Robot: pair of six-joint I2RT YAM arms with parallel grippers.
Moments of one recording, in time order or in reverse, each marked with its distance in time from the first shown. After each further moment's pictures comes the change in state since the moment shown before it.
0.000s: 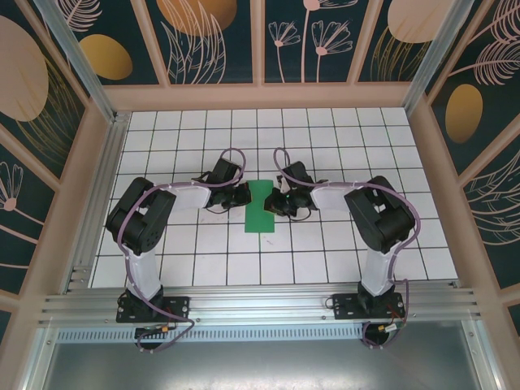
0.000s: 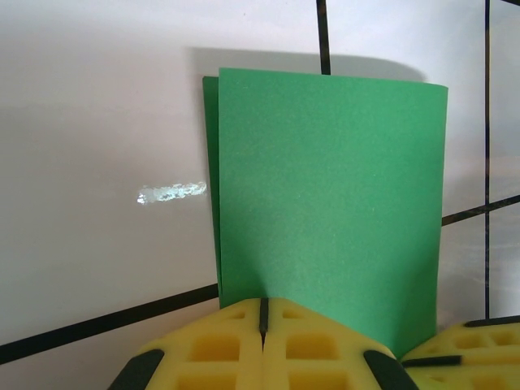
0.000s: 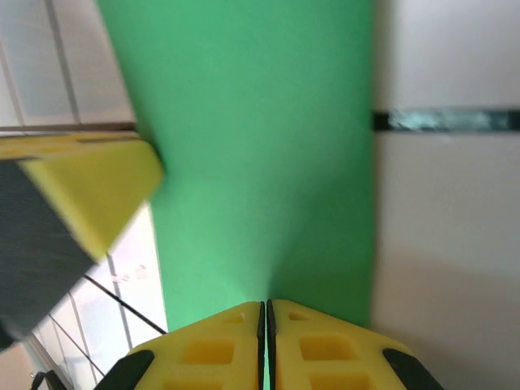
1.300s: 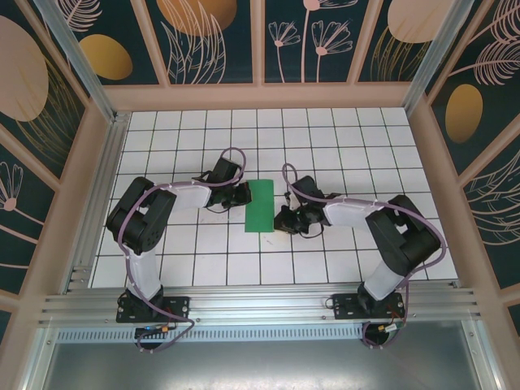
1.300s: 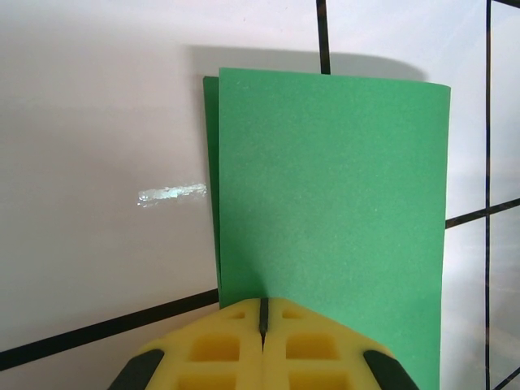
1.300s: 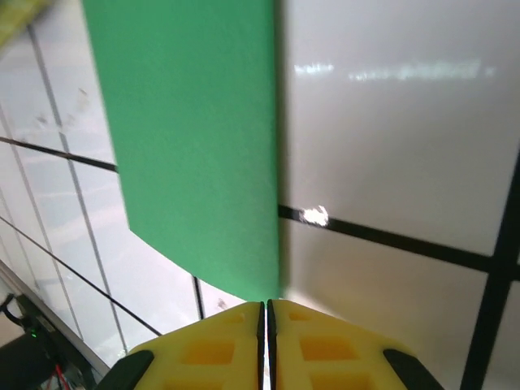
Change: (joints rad) left arm 0.000 0.005 0.011 -0.008 -0.001 0.000; right arm 0.025 -0.237 -0.185 -0.122 -0.013 -0.040
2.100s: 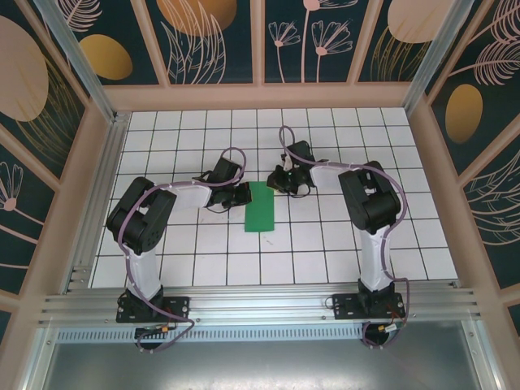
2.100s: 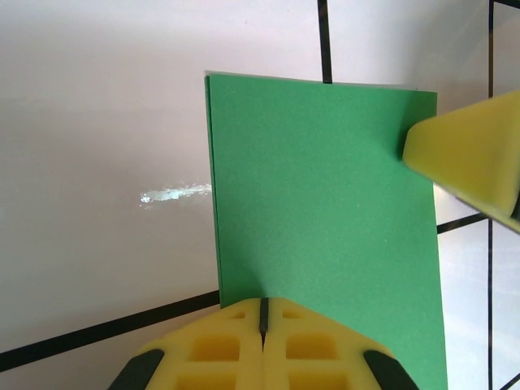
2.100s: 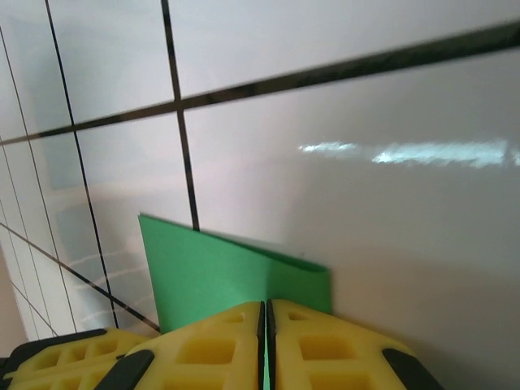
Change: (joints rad) left arm -0.002 0.000 0.004 -0.008 -0.011 0.002; right arm -0.160 0.445 0.483 0.065 -0.014 -0.024
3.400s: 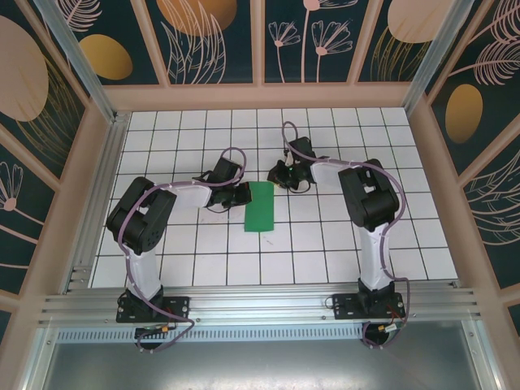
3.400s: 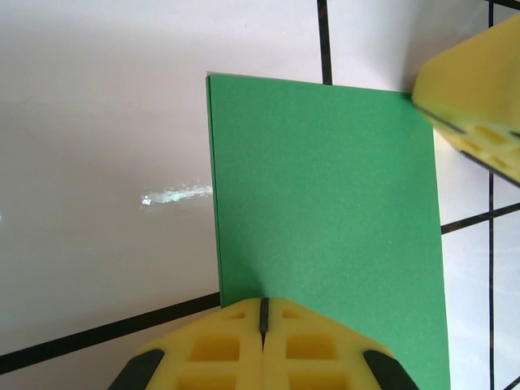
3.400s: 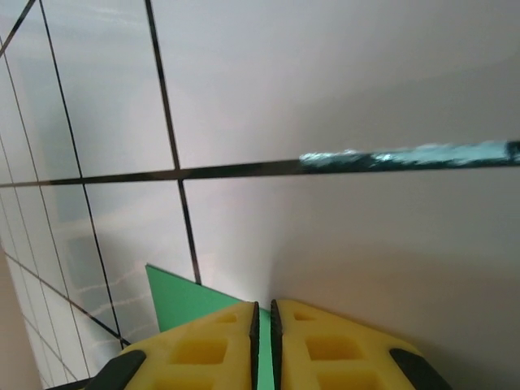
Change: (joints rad) left arm 0.000 0.000 0.000 0.001 -0.004 0.002; right arm -0.015 0.025 0.049 -0.002 0.040 0.042
